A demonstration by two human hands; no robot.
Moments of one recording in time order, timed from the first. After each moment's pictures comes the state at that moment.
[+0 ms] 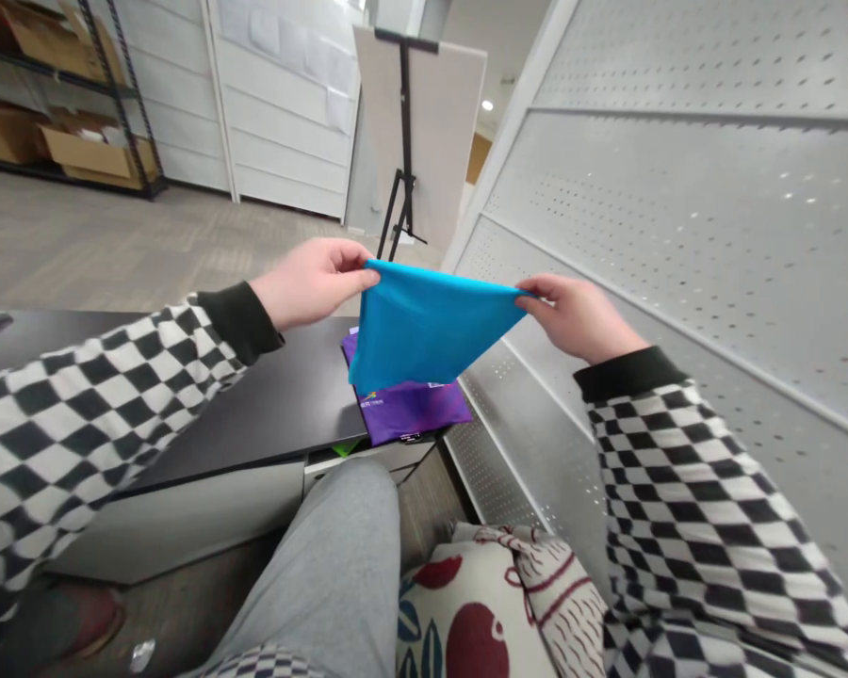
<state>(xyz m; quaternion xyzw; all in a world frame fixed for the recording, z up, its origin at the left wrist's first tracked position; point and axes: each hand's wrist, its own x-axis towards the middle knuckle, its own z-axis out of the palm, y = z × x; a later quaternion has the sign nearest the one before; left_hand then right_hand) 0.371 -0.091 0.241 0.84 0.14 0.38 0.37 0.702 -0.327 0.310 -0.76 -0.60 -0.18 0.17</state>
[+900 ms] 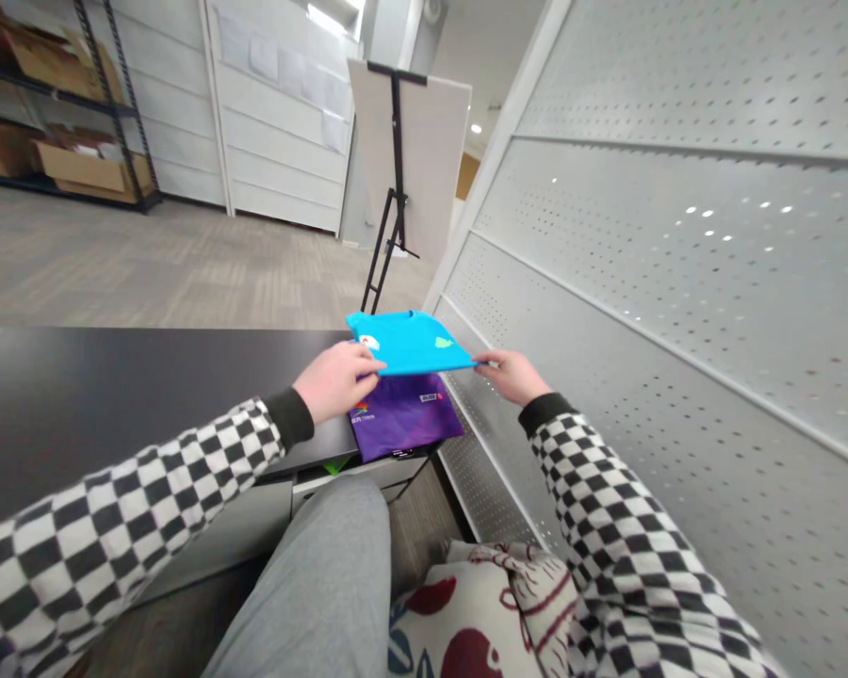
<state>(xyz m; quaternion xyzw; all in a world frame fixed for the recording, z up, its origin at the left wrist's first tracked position) 0.407 -0.118 0.111 0.93 0.12 0.34 0.14 0.761 -0.313 0.179 -0.80 -0.56 -0.01 0.20</state>
